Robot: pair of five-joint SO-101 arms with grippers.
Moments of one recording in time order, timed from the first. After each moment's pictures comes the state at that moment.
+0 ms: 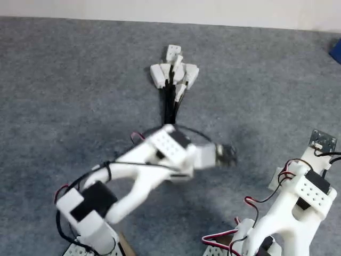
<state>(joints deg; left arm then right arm) 35.7 6.6 25.2 60.5 -45.6 37.5 -37.3 60.4 55.7 16.2</state>
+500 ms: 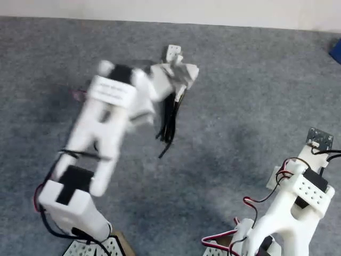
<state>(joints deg) 8.9 8.5 -11.5 90.9 -46.4 36.0 -37.3 60.4 55.7 16.2</state>
